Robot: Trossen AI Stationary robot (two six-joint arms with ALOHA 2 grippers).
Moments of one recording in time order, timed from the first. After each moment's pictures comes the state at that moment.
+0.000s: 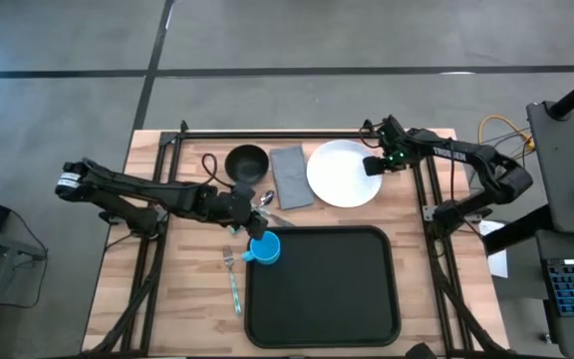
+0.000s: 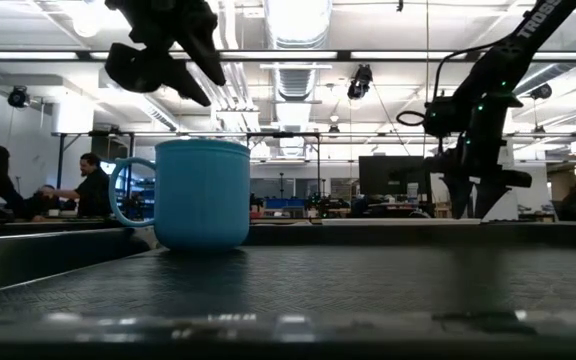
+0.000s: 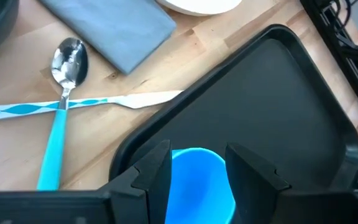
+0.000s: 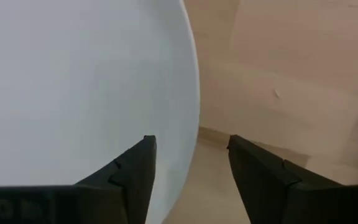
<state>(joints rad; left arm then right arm) -0.14 1.31 1.06 -0.61 -0.26 -1.05 -0.94 1.44 0.74 -0.62 -0.04 0.44</state>
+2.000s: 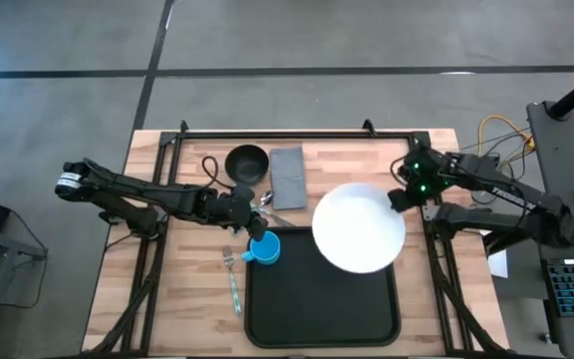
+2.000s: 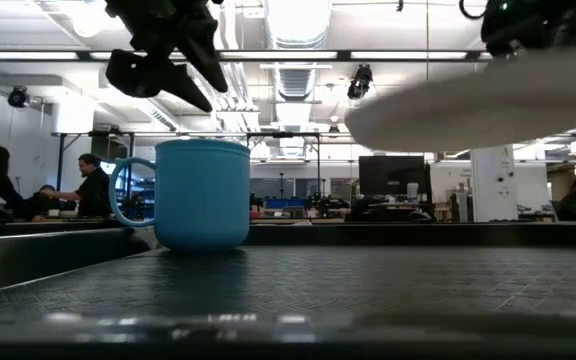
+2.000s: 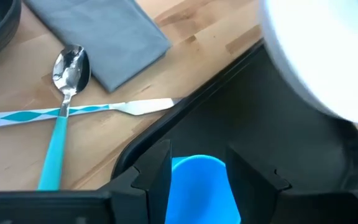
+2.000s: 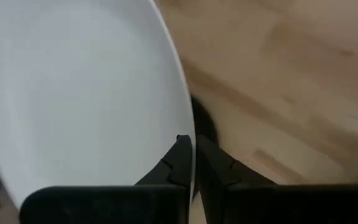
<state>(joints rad) -0.15 1.31 1.03 -0.55 -0.29 -1.05 -0.51 0.77 0.75 -1.13 -0.35 0.70</state>
